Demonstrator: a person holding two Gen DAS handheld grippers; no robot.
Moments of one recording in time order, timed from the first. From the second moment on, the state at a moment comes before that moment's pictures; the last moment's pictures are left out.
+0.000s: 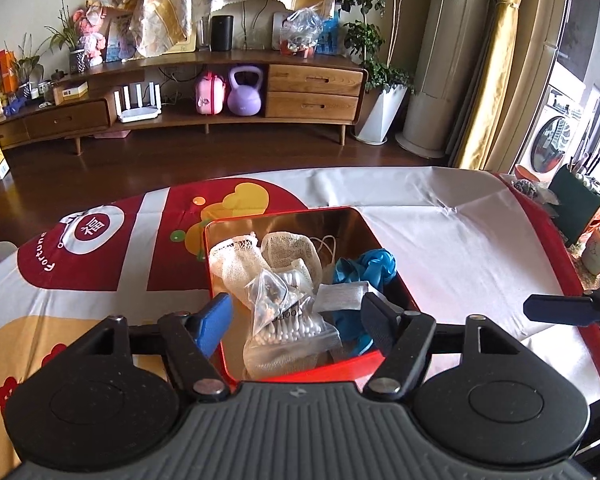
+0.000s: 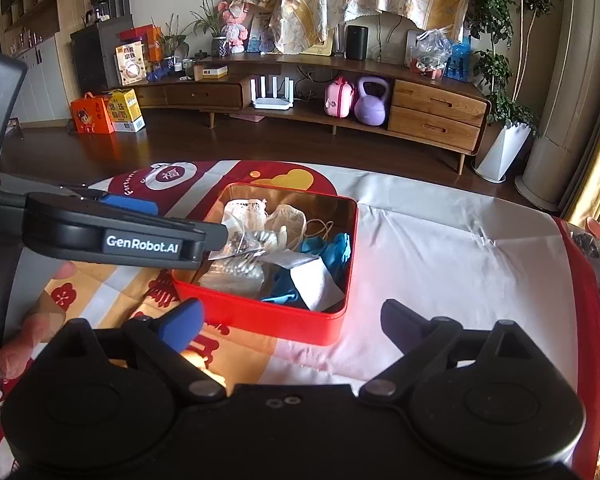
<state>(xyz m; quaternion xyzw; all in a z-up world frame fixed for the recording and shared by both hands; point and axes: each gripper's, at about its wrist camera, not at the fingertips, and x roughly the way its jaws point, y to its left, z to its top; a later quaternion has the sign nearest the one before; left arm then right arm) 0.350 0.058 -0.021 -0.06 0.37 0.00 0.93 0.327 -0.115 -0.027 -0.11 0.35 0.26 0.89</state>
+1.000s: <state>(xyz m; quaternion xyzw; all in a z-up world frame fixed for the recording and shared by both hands) 0.216 0.046 -0.029 -0.06 0.36 -0.01 0.93 0.210 -0.178 -0.043 -0.06 0.35 0.27 0.89</state>
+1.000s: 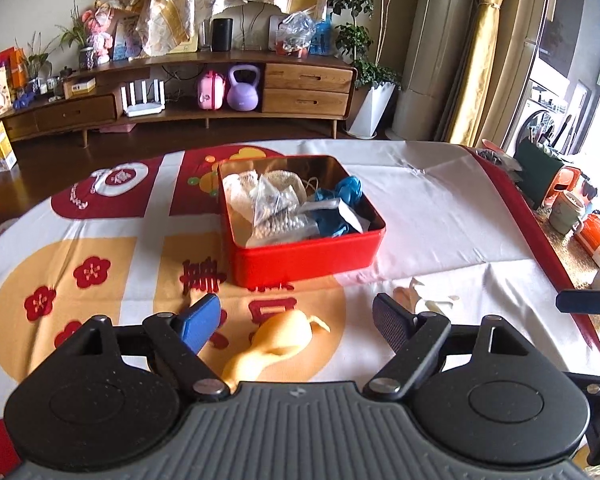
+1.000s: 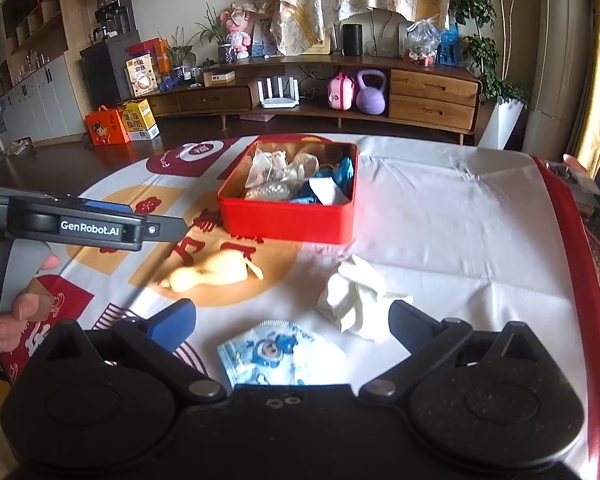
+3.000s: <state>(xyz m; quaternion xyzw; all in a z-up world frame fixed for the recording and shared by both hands) 0.264 0.053 -0.153 -0.01 0.39 0.00 0.92 0.217 -0.134 -0.146 -0.11 0.38 0.29 0.87</state>
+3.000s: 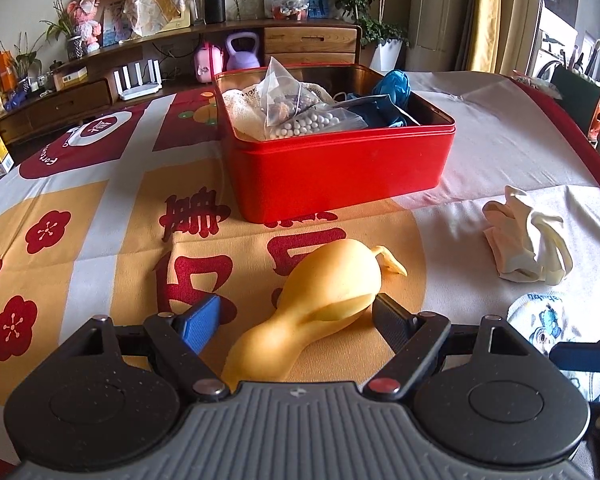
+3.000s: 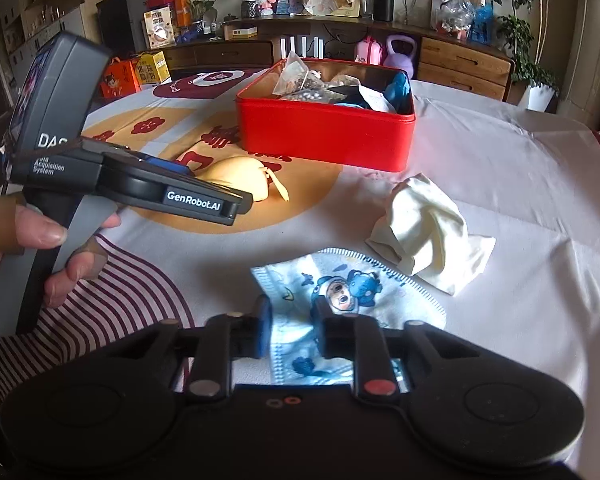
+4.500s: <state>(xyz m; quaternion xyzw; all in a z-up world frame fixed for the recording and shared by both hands) 0.201 0.030 -0.073 -0.05 0.39 -0.02 0.92 0.203 -0.218 -0.050 0.03 0.33 0.26 0.90</state>
